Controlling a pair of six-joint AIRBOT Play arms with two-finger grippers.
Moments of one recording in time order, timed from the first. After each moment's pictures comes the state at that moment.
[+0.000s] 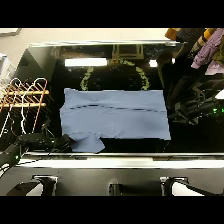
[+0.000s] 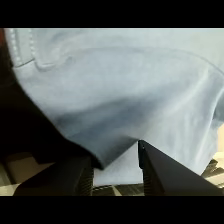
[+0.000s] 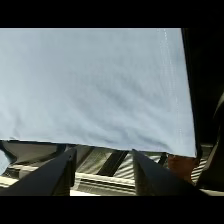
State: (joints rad) left arm 0.23 -1.02 0.34 -2.37 0.89 1.78; right arm -0.36 -1.37 1.17 -1.08 1.47 1.46
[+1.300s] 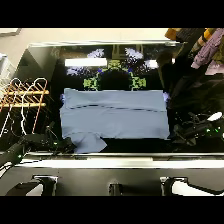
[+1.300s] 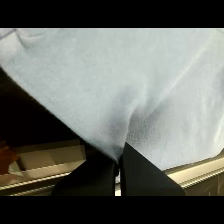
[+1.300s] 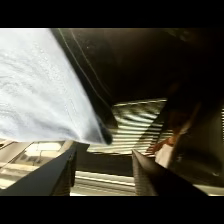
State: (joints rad) left arm 0.20 -1.05 0.34 -2.37 0.94 1.78; right arm -0.50 -1.42 0.84 -1.15 1.35 1.33
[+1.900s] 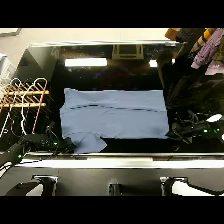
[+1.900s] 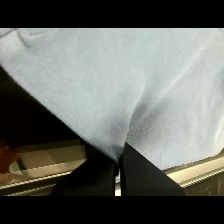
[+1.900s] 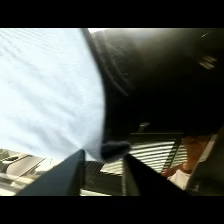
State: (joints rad) left arm 0.20 -1.05 0.34 -2.37 0.94 1.78; right arm -0.50 -1.42 0.80 -1.09 1.25 1.27
